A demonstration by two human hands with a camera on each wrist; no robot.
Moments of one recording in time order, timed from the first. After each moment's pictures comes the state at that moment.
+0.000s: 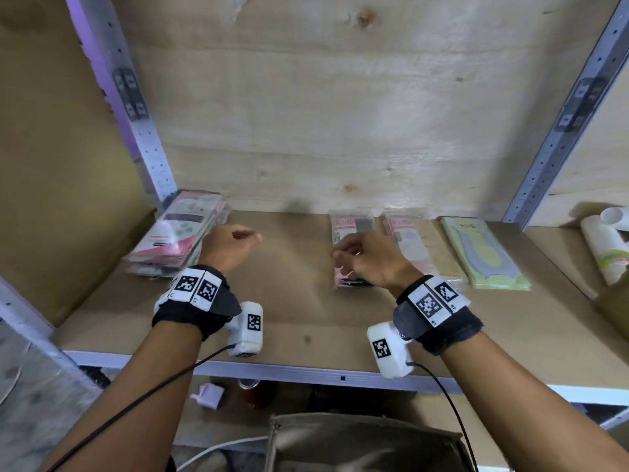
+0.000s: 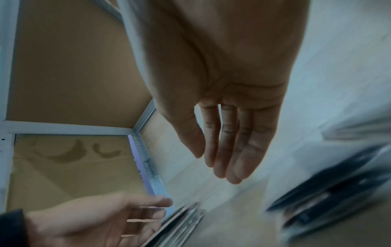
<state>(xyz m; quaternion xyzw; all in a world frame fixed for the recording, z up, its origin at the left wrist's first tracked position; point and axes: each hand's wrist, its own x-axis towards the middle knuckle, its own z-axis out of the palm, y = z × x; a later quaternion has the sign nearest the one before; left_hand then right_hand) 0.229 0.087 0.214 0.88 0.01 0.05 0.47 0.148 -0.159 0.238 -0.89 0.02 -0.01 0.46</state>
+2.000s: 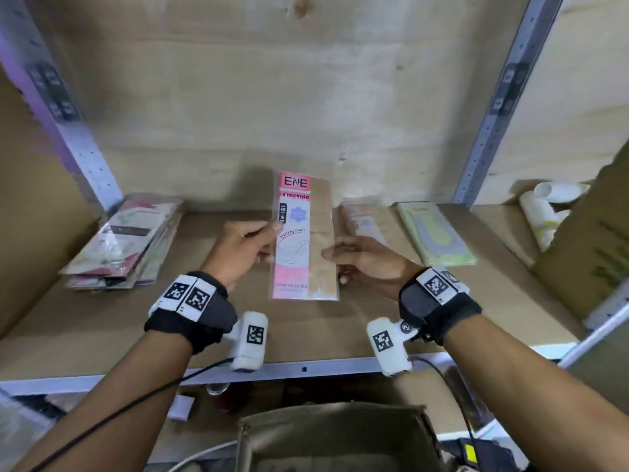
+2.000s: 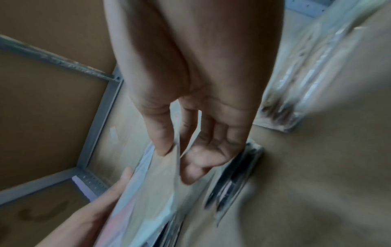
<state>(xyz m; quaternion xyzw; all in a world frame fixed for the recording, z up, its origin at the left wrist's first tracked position) 0.199 0.002 0.211 0.74 -0.19 -0.05 0.65 0.127 -0.228 0.209 -0.73 0.02 0.08 0.68</state>
